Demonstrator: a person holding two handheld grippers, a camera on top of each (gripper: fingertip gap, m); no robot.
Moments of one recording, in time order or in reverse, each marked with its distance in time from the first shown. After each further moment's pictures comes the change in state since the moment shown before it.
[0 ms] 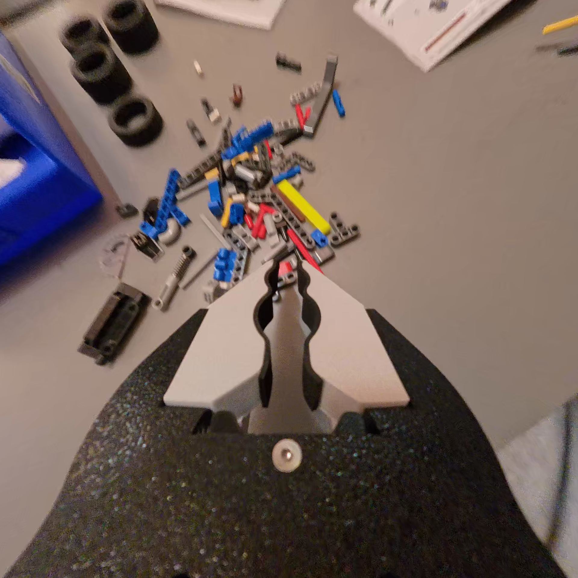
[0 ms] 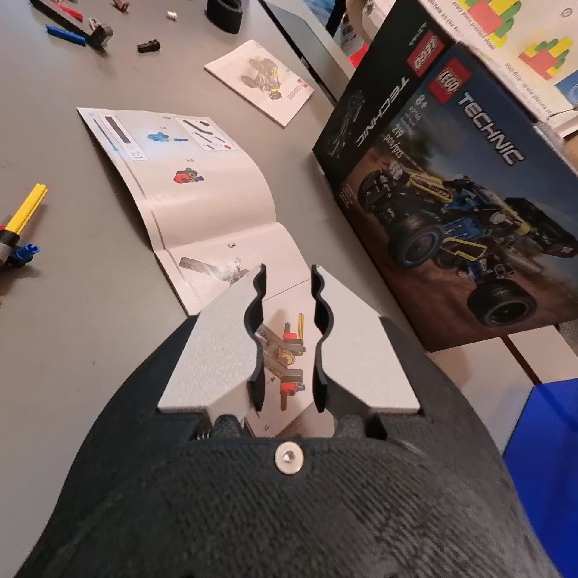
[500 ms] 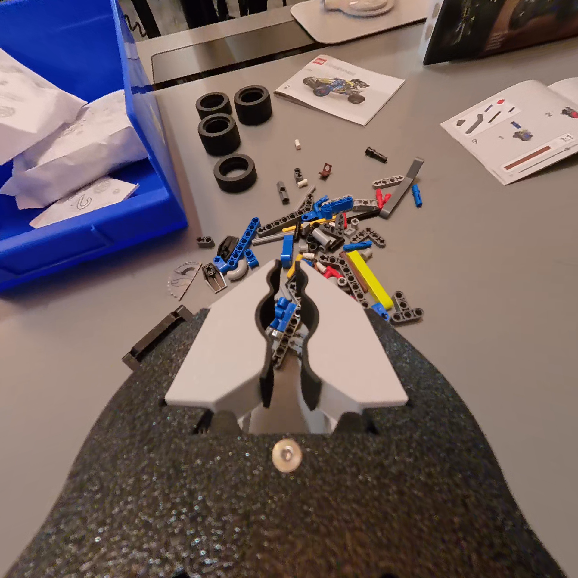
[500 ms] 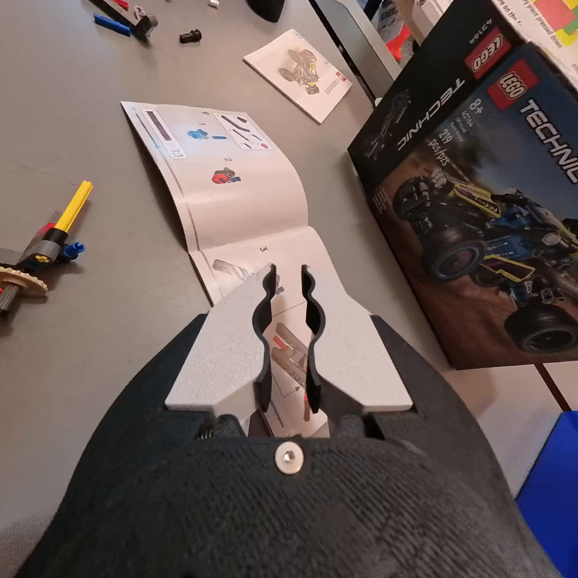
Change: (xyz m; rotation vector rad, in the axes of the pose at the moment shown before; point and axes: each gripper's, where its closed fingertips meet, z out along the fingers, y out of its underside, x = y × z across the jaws) left arm -0.049 -0.036 0.008 0.208 -0.212 -0.159; right arm -0.022 -0.003 0.005 -0.031 -0.083 -0.032
